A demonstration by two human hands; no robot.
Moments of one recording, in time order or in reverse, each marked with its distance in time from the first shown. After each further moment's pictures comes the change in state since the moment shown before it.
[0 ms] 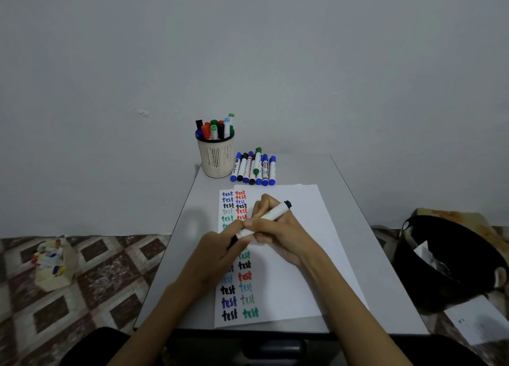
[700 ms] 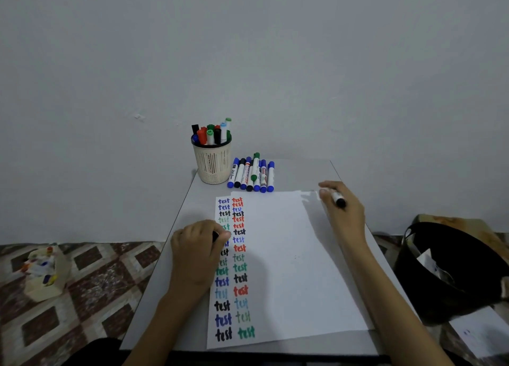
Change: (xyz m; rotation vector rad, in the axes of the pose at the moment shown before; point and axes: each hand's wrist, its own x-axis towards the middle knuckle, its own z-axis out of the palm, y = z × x) left_hand 0.011 -0.036 0.004 0.489 0.292 -0.205; right_hand -0.011 -0.036 -0.091 -0.831 0.838 -0.211
